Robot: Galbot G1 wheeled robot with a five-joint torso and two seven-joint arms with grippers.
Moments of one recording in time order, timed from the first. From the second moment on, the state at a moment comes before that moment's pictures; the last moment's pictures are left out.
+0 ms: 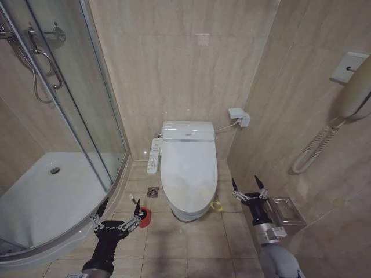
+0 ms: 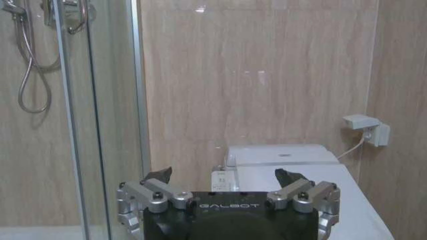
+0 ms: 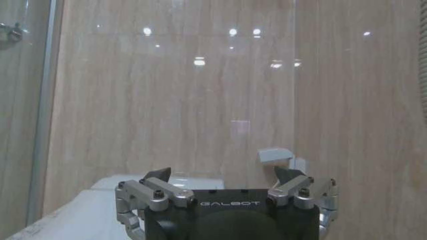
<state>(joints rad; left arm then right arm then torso) 1.87 -1.50 -0.53 -2.43 -0.02 0.01 0.01 -1.40 1.27 0.56 1.77 0.26 0.42 0.00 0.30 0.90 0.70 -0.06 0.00</state>
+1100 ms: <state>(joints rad) 1.87 -1.50 -0.53 -2.43 -0.02 0.01 0.01 -1.43 1.18 0.52 1.63 0.09 0.48 0.00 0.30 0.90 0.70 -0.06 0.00</state>
